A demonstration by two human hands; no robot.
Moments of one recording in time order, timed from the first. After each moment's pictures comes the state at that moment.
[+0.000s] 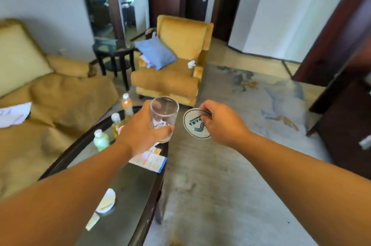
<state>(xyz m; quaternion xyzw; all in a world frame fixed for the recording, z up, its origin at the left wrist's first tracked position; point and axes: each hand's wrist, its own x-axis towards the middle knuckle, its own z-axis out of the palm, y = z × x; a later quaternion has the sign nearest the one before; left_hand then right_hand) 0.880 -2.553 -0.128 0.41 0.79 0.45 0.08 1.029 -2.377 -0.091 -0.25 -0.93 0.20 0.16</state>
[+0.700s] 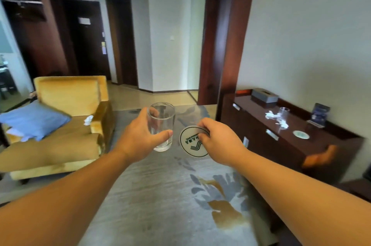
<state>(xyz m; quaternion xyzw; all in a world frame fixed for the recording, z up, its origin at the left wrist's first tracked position) 1.164 -2.183 -0.006 0.62 0.64 0.46 0.08 1.389 -2.120 0.005 -0.40 -0.86 0.16 0.28</state>
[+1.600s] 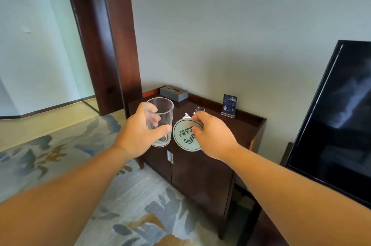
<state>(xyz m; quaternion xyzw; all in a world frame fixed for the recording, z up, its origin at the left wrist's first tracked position) 1.363 -1.702 -0.016 0.76 0.43 0.42 0.24 1.573 -1.775 -0.005 -0.65 -0.67 0.09 0.36</state>
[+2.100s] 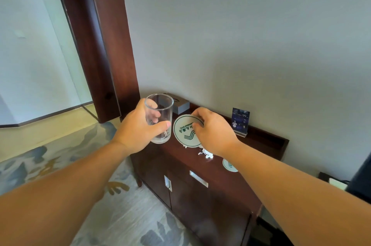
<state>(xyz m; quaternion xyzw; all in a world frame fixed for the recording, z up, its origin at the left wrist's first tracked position) 1.465 -1.489 -0.004 0.77 0.43 0.41 0.23 1.675 -1.555 -0.003 -0.63 -0.67 0.09 0.37</state>
